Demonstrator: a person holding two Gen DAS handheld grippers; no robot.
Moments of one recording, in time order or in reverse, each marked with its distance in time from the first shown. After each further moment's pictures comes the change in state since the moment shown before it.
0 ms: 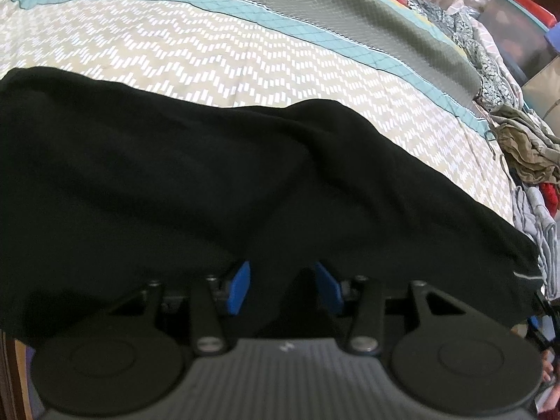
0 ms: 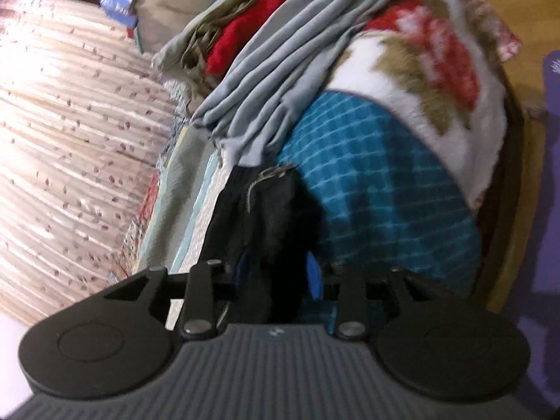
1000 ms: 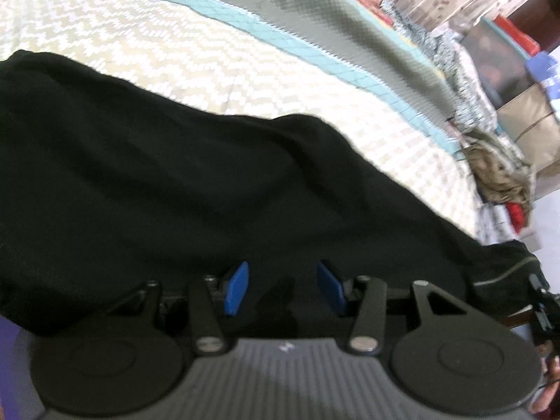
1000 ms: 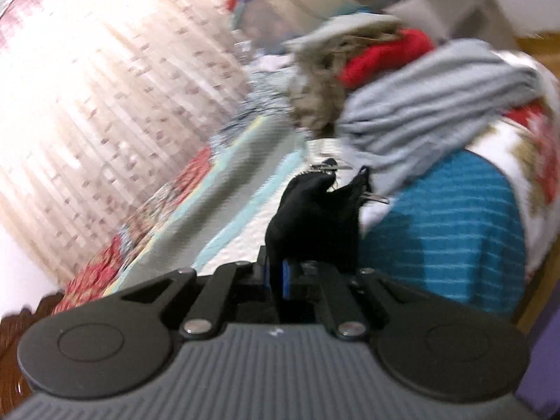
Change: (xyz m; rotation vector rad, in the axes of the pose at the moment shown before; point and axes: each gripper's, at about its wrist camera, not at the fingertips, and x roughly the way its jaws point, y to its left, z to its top) left arm -0.023 0.017 -0.001 -0.060 -0.027 -0.151; right arm -0.015 0.122 -0.029 -0.388 -0.033 0.144
